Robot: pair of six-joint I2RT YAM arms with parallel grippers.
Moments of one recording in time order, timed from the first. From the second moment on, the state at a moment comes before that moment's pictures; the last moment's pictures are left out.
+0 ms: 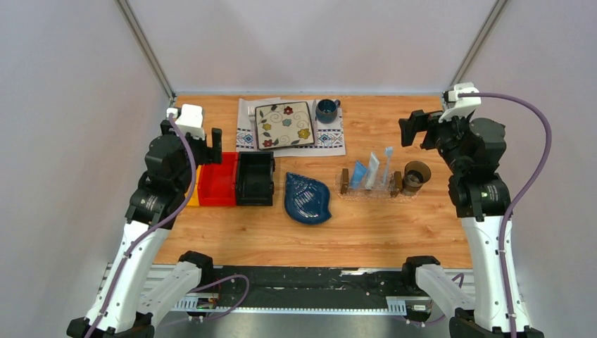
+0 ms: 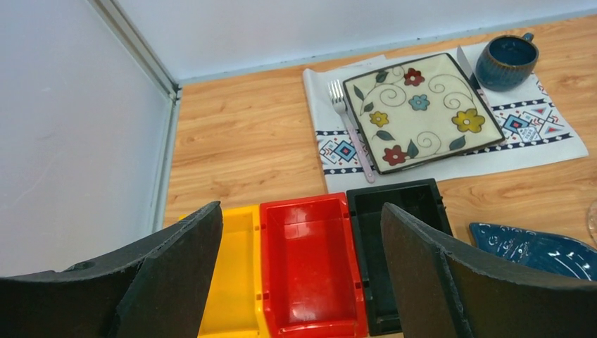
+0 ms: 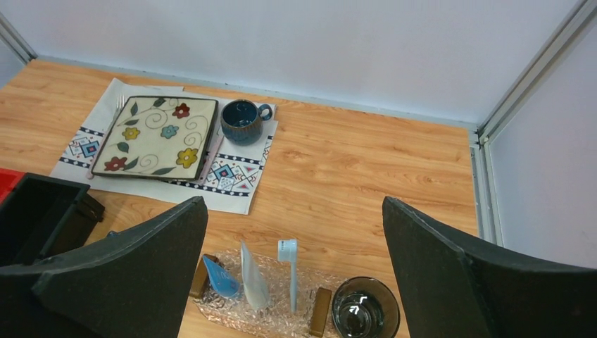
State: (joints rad) left arm -0.29 0.79 1.08 -0.47 -0.22 0.10; right arm 0.06 0.89 1.24 -0.46 -0.16 -0.03
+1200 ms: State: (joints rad) left arm -0.28 0.75 0.97 -0.35 -0.15 0.08; right arm 0.04 0.87 1.18 -0.45 -0.08 -0.01
